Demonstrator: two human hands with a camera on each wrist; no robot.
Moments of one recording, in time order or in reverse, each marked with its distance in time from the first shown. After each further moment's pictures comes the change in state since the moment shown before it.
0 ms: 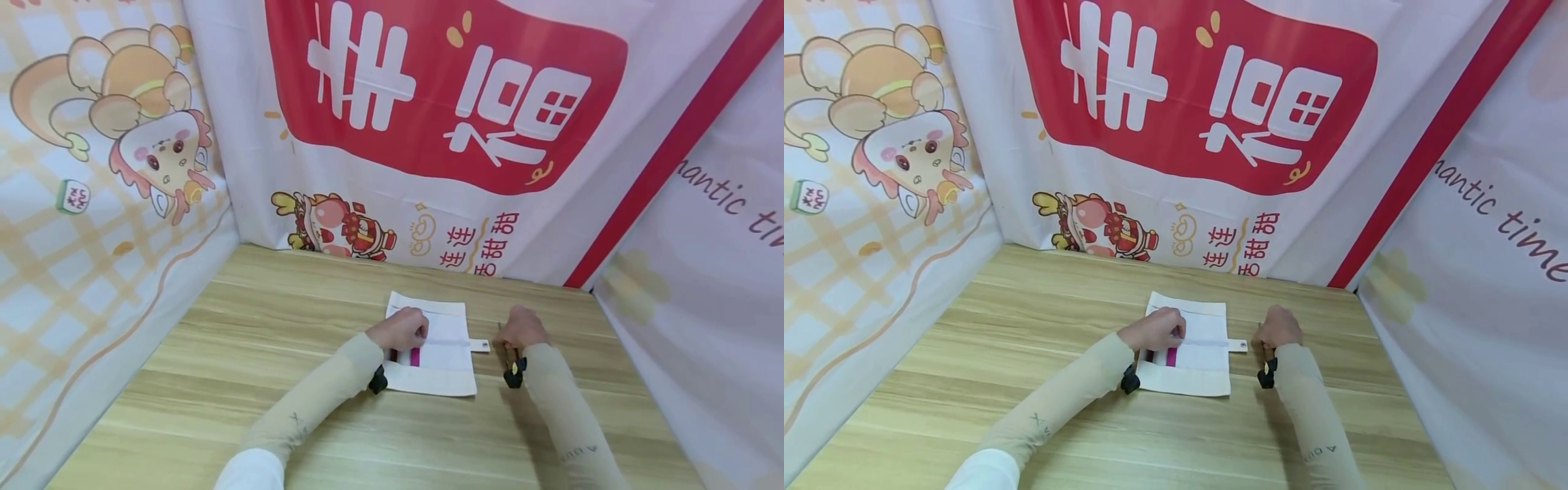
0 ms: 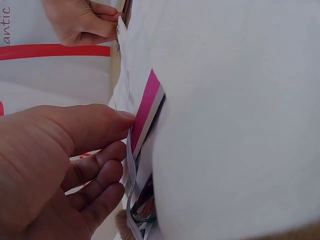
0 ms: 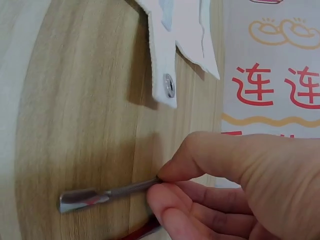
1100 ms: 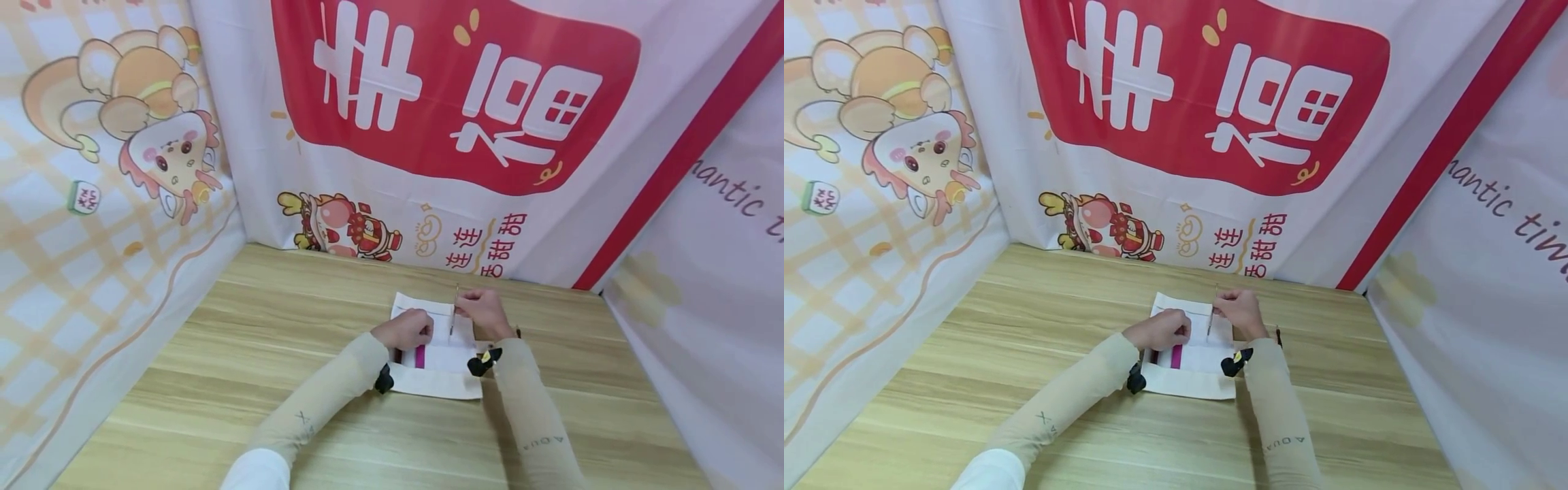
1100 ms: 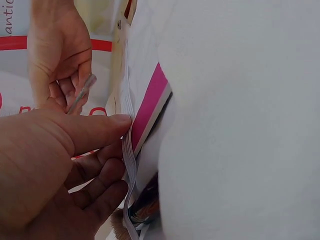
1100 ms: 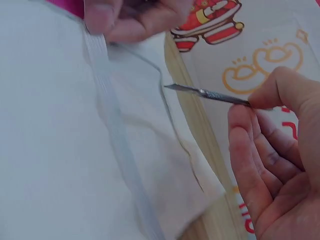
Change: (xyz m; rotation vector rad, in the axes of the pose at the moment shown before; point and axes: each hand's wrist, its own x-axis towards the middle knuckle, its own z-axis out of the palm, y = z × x) left_hand 0.004 -0.001 -0.003 -0.028 -0.043 -0.032; right_hand 0.031 -0.075 0.045 0.779 0.136 -0.233
